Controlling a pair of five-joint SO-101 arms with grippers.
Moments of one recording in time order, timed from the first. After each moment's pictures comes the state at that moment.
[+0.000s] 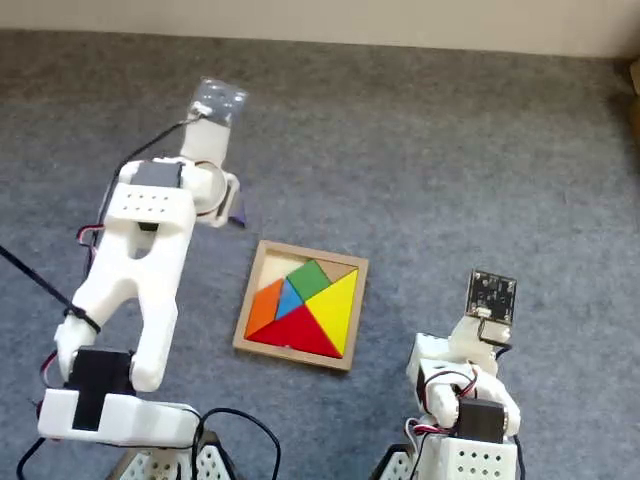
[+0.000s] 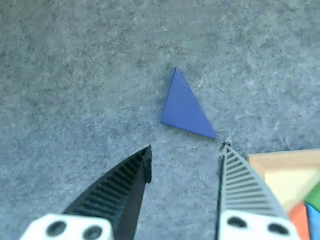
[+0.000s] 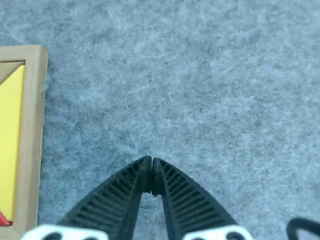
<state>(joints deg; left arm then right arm) -2.9 -2.1 18.7 54.4 -10.3 0.3 -104.5 95.9 71.5 -4.1</state>
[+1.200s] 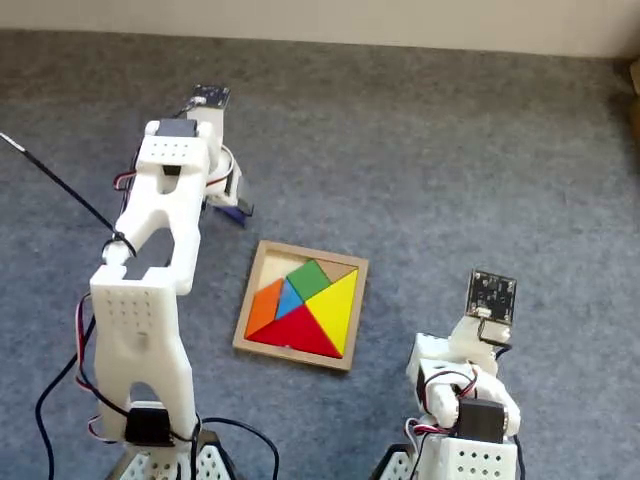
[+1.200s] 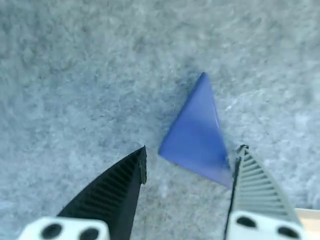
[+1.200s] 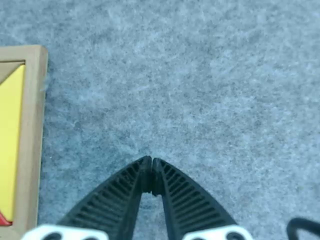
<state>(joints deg) -4.8 40.7 -24.7 74.3 1.5 0.3 -104.5 95.9 71.5 -4.1</state>
